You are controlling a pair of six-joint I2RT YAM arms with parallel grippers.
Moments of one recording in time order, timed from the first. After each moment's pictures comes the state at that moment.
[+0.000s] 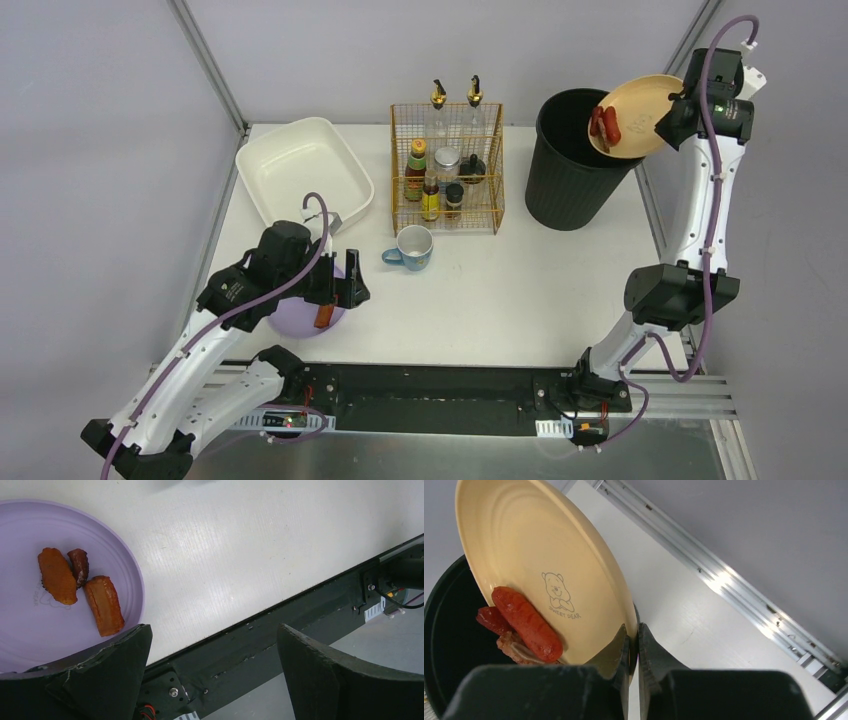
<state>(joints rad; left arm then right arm) -0.54 0.74 0.92 -0.97 0.14 -0.40 -0.21 1.75 2.17 -1.16 0.36 0.54</state>
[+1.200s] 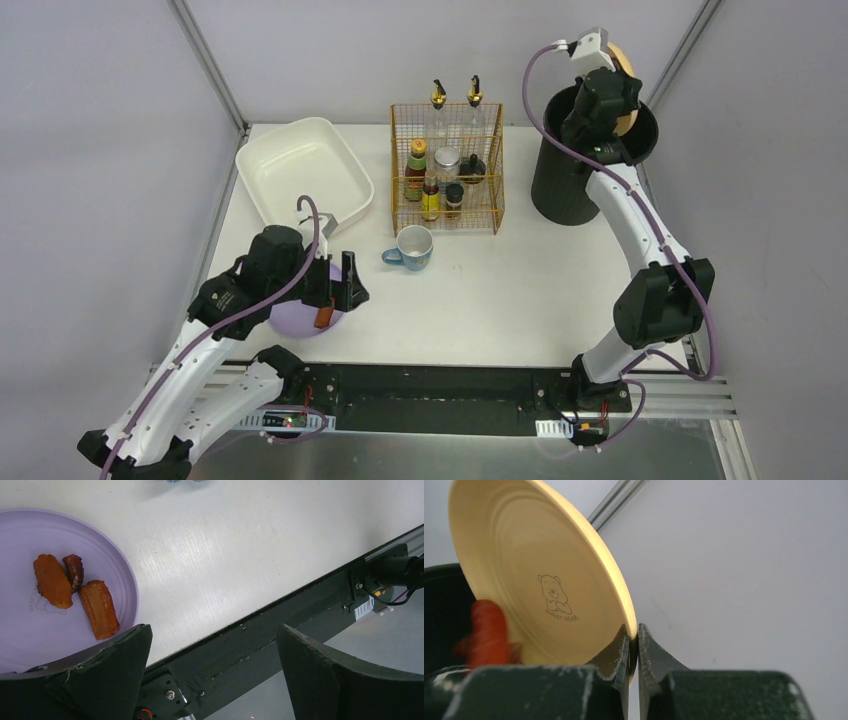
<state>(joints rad) -0.54 0.69 0.92 -0.96 0.16 -0.40 0.22 1.62 1.57 0.12 0.83 -0.79</state>
